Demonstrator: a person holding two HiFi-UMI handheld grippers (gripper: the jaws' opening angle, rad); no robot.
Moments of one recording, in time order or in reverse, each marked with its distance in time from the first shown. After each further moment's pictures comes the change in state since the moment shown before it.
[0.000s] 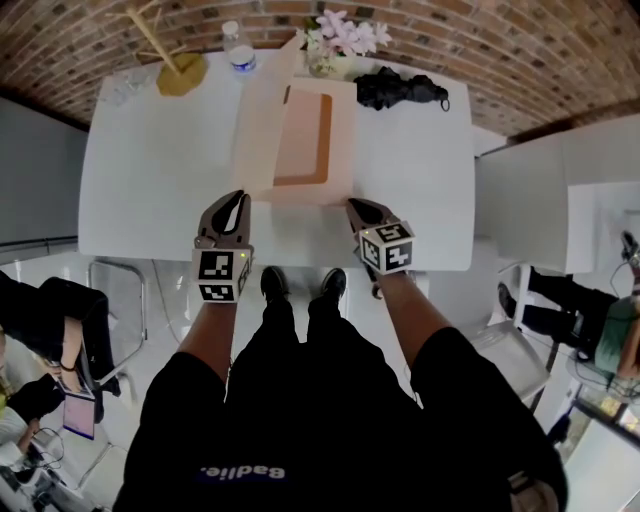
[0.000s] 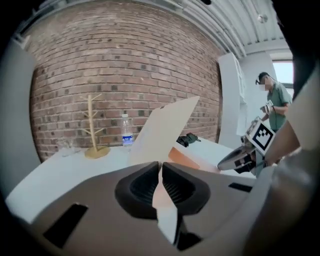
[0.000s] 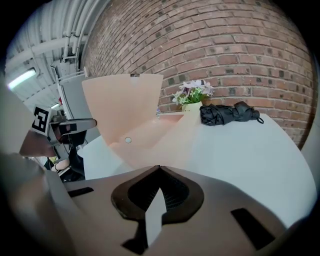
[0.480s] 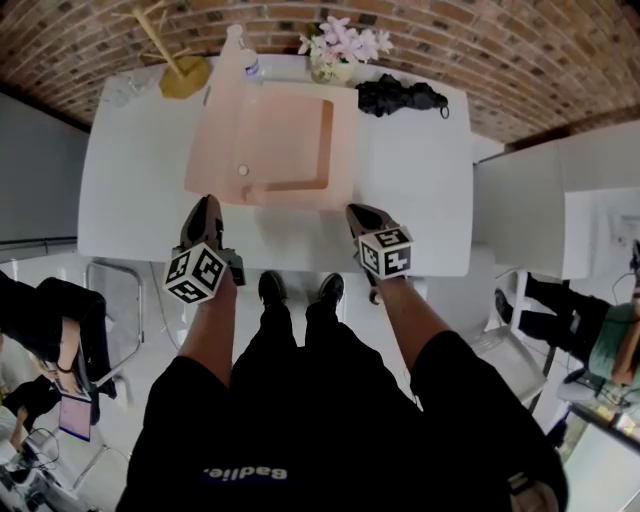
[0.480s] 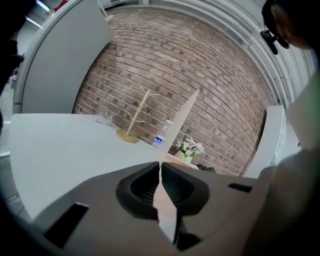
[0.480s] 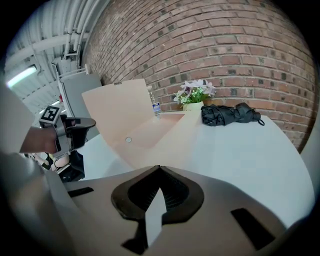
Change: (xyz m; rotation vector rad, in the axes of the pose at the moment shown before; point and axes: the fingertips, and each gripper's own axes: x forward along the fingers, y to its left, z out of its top) left arm -0.026 0.078 -0.019 -0.586 -0.158 0.202; right arm 0.000 0.001 0.000 -0.023 0.015 -0.002
